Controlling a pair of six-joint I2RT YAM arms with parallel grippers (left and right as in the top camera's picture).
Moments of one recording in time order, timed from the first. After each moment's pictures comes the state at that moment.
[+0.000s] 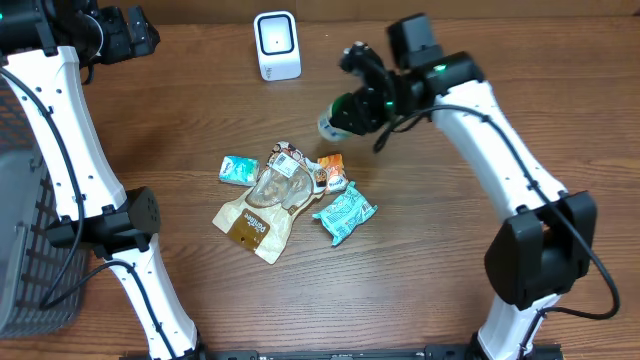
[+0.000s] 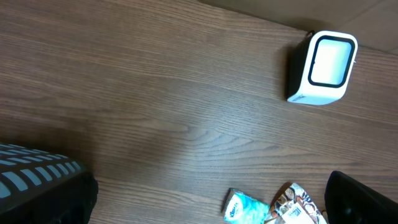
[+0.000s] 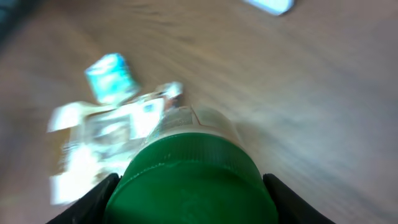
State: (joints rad) left arm 0.22 2.33 3.00 -1.69 0.11 -0.08; right arm 0.36 1.95 1.77 -0.85 -0.39 -0.27
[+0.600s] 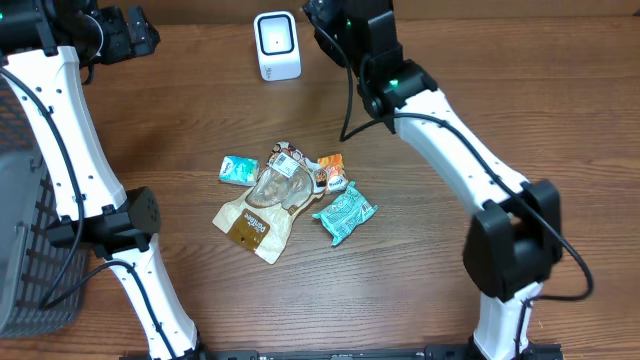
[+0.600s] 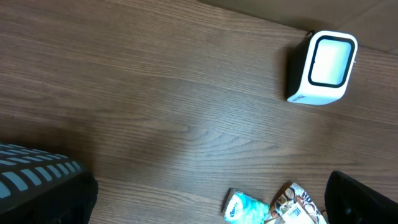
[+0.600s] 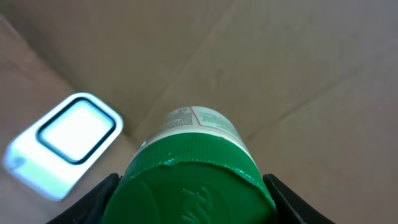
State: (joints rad) left arm 0.22 2.33 3.00 -1.69 0.11 -0.08; right arm 0.47 2.06 1.78 -0.01 0.20 -0.58
